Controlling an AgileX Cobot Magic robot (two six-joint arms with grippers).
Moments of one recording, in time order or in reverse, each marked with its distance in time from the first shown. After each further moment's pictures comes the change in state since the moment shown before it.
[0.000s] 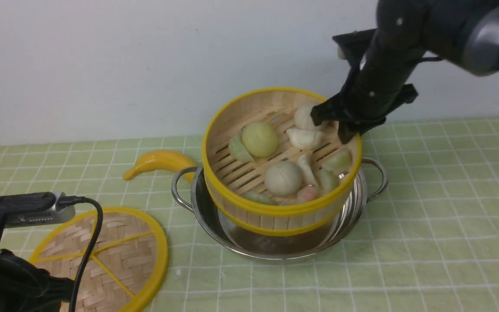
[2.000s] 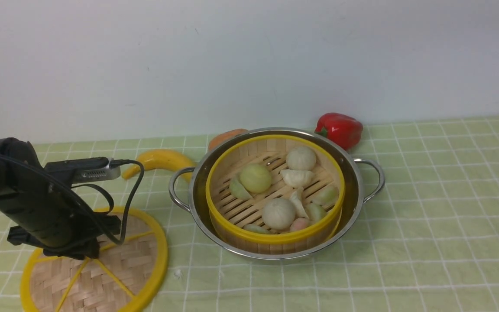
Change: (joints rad) right arm 0.007 -0.686 -0.078 -0.064 -0.004 -0.083; left arm 0.000 0.647 -0.315 0.016 -0.222 -0.004
